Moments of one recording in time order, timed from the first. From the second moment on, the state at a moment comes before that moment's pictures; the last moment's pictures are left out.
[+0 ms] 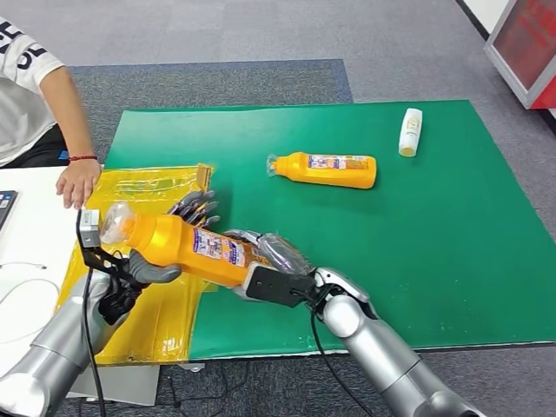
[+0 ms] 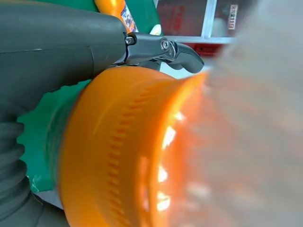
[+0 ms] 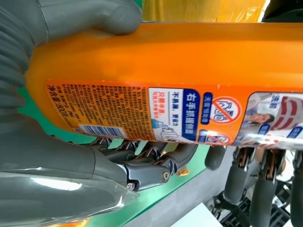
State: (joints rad) left arm -0.48 0.15 -0.46 -1.03 0.39 -0.85 -0.49; right arm -0.43 0.08 0.61 -1.22 0.30 0.14 -0.36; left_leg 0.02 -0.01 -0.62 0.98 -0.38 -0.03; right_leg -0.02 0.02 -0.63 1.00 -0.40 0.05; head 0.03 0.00
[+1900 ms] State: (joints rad) left arm -0.57 0.26 -0.61 -1.07 -0.12 -0.50 -0.35; right arm -0.42 0.10 0.46 -1.11 -0.02 0.24 -0.36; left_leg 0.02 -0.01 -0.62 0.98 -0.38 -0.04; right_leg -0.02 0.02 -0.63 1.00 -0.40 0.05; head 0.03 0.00
